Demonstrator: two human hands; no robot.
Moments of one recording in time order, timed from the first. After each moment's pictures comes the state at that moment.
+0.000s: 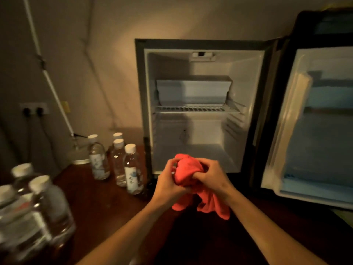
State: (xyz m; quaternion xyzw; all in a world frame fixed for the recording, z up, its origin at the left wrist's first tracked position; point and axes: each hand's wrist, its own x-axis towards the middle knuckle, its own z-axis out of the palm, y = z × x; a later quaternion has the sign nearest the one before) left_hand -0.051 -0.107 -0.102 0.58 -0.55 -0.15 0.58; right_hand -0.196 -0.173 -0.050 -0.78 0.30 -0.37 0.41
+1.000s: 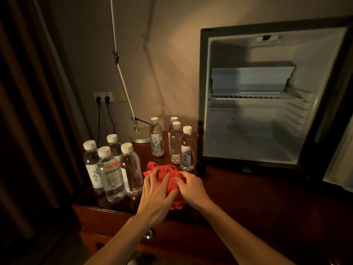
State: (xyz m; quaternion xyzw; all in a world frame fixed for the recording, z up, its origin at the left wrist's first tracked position) left_hand 0.028 0.082 -0.139 0.83 -0.47 0.00 0.28; right_hand -0.059 -0.033 -0.121 -0.84 0.30 -0.22 0.39
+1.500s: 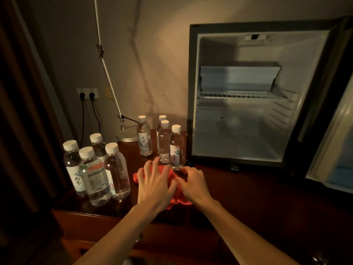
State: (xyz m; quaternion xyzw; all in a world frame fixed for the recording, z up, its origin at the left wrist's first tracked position) left_hand 0.017 0.041 -0.123 0.84 -0.49 0.13 0.19; right_hand -0.074 -0.069 -0.133 -0.86 0.35 -0.24 0.29
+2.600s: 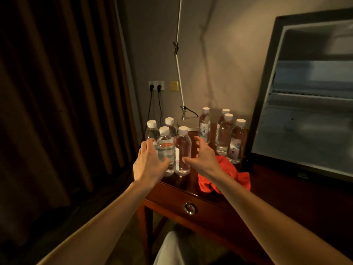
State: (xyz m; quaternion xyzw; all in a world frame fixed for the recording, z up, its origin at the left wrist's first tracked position) left_hand 0.089 0.192 -0.087 0.88 -0.23 0.21 0.35; right_hand 0.010 0.033 -0.078 -0.86 0.15 -0.27 0.40
